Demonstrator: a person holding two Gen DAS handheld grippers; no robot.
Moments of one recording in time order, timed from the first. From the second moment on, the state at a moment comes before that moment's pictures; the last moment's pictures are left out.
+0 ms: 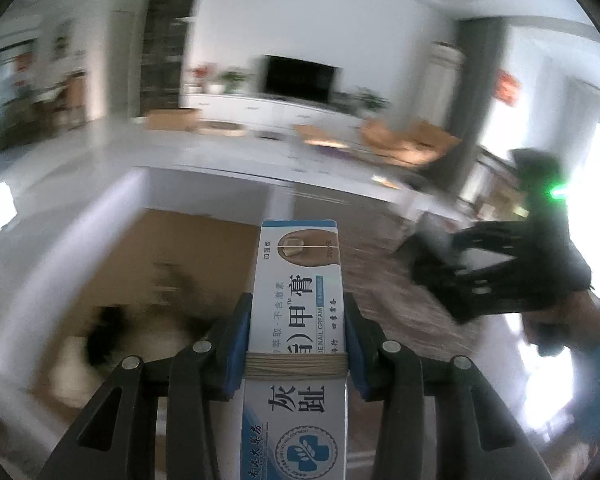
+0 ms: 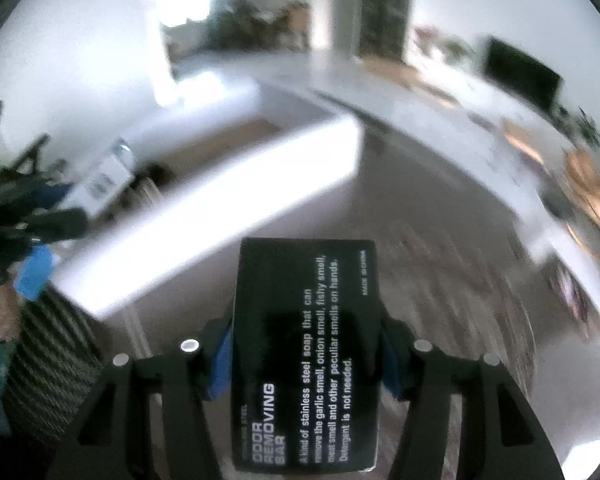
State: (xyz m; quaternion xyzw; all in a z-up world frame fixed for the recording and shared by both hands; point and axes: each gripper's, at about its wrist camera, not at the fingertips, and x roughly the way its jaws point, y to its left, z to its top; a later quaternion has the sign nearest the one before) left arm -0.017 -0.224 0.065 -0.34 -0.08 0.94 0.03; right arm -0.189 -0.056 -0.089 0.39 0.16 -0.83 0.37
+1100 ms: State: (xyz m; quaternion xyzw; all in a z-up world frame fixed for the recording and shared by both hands) left arm -0.034 -0.344 0.007 -0.38 -0.12 0.89 -0.22; right arm -0.233 -0.295 -0.120 0.40 0.25 -0.78 0.41
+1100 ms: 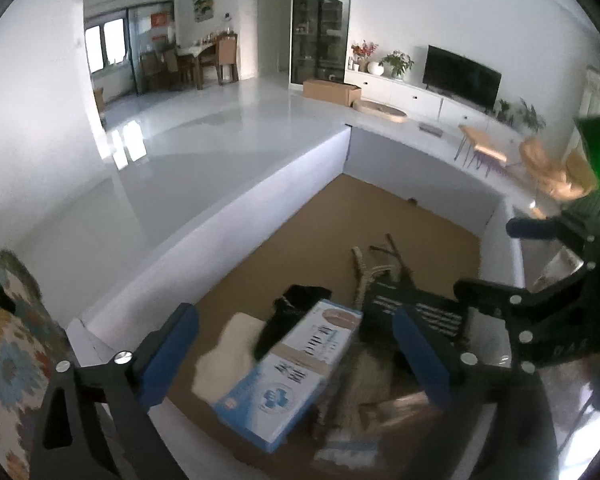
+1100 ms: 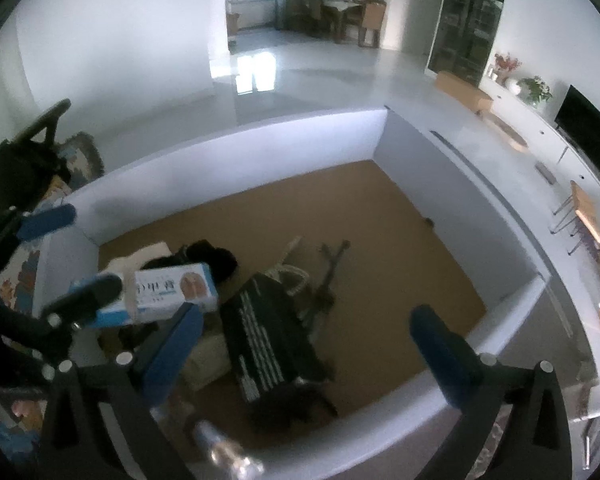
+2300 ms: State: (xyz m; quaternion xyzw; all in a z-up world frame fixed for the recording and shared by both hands) left arm -0.031 -0.311 0.051 -0.42 -0.10 0.85 -0.31; right arm -0.227 -0.259 -0.083 0.41 0.26 -0.80 0.37
